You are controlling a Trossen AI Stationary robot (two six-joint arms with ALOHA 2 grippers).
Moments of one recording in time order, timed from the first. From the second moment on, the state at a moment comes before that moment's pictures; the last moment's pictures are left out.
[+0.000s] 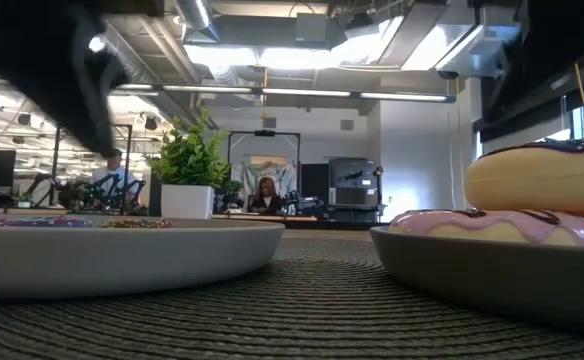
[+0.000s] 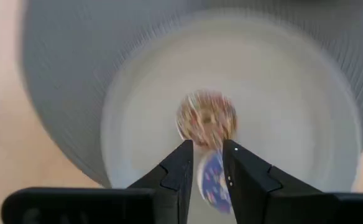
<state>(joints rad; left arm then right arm) -0.62 1.64 1.05 -0.61 -0.41 -0.80 0.60 1.42 0.97 -0.72 0.49 0.87</state>
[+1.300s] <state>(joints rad) -0.43 1.34 0.59 0.40 -0.51 -0.23 0.25 1.44 0.68 -0.56 0.32 0.93</state>
